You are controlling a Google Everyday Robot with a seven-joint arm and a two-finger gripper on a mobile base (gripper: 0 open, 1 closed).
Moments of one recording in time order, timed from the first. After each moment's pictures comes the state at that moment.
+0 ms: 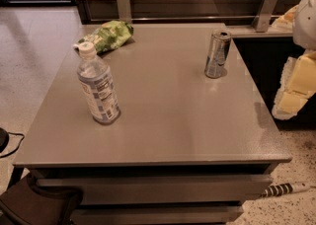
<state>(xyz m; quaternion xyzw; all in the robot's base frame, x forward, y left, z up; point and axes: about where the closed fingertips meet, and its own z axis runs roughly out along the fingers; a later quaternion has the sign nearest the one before) 0.438 -0.215 0.983 -0.60 0.78 -0.04 0.17</state>
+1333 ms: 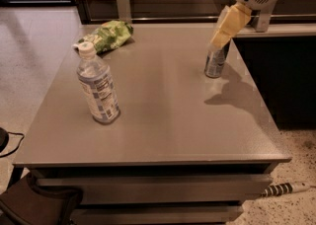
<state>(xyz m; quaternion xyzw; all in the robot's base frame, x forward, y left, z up) 0.617 -0.147 1.002 -0.59 0.73 -0.03 0.35</state>
